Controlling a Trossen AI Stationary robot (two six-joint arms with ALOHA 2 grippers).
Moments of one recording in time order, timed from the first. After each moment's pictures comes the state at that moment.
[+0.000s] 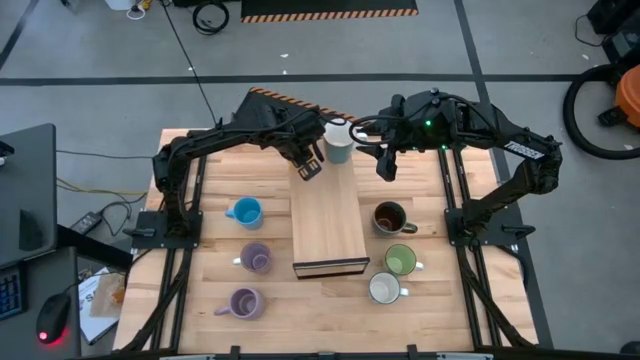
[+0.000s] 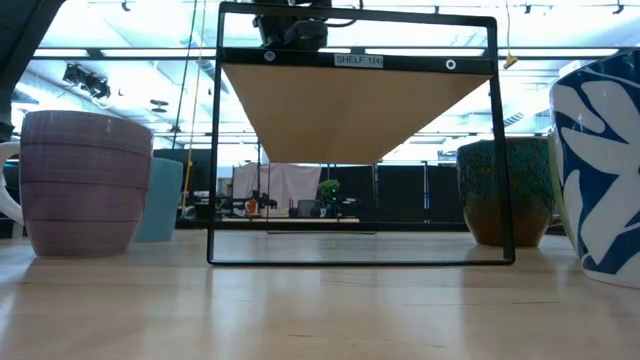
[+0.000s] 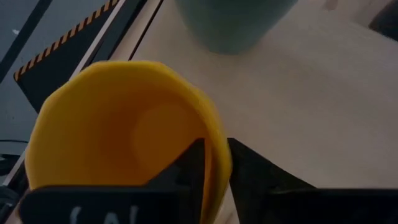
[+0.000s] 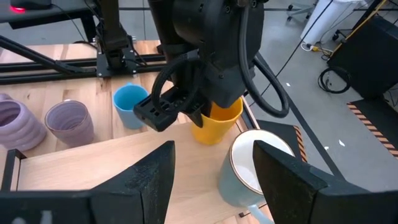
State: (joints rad) left arm 0.31 1.88 1.96 -1.23 -0.17 -0.22; right arm -0.10 1.41 1.87 -1.01 0.22 -0.02
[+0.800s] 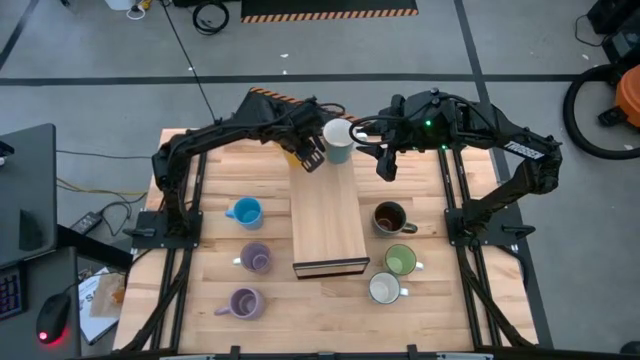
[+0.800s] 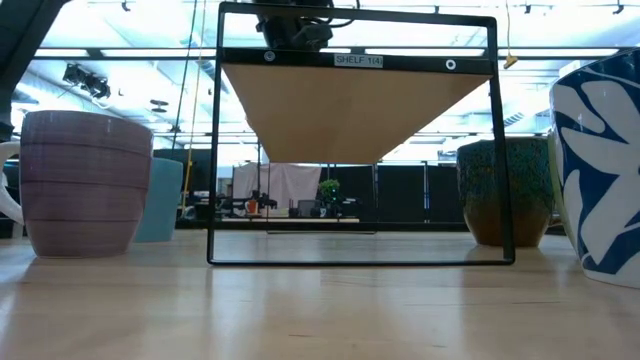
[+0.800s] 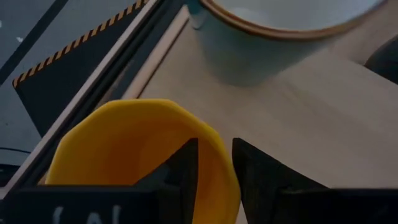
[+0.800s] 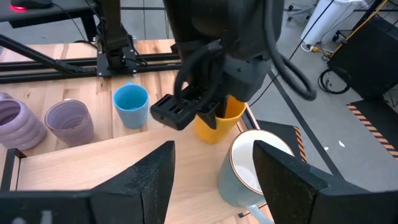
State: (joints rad) left arm 0.36 1.88 1.96 -1.16 -0.17 -0.23; right arm -0.10 1.41 1.87 -1.01 0.22 -0.03
